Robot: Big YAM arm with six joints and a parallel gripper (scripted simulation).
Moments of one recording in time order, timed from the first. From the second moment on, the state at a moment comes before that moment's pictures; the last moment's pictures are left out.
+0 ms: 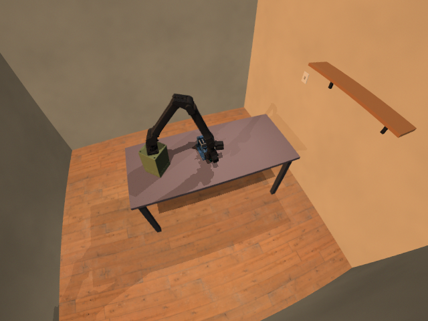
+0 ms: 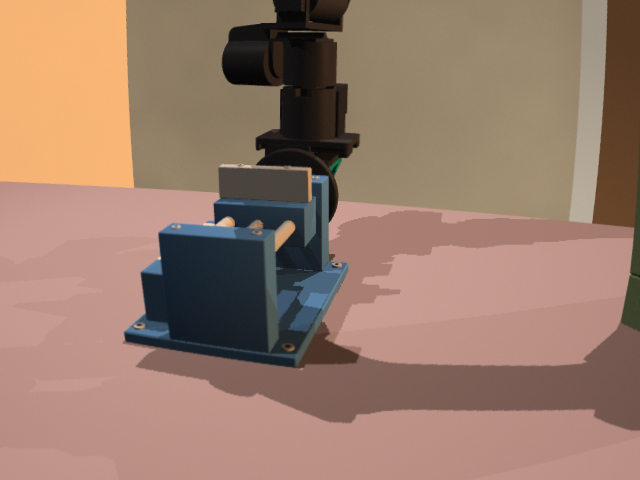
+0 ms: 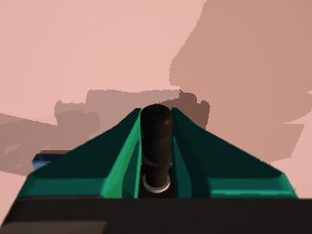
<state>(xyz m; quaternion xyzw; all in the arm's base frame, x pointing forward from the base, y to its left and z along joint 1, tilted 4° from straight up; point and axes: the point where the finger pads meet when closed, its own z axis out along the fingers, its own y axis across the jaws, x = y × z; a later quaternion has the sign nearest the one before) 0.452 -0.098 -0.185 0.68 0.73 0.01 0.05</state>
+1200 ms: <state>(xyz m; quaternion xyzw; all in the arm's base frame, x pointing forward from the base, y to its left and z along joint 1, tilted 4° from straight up) 0.448 -0.098 -0.184 0.68 0.74 0.00 0.04</state>
